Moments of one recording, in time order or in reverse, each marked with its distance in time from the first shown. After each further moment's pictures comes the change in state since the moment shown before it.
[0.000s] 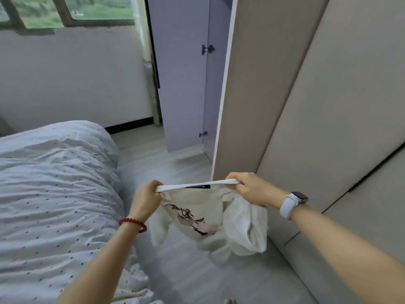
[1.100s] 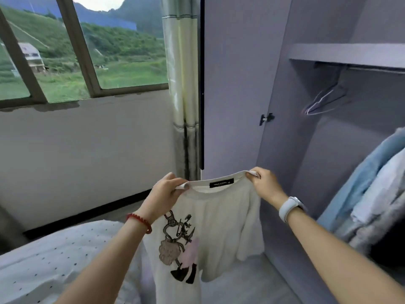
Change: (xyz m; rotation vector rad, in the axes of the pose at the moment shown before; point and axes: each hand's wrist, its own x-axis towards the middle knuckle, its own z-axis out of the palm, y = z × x) left_hand 0.566 -0.022 -0.191 0.053 0.052 0.641; right_hand 0.604 -0.099 -0.119 0.267 0.621 0.045
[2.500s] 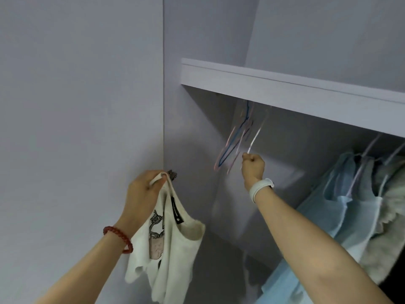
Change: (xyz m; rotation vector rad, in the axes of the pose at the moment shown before) left_hand 0.521 0.069 0.261 -0.583 -0.010 -0.007; right_hand 0.440 0.231 -0.216 0.318 0.951 0.467
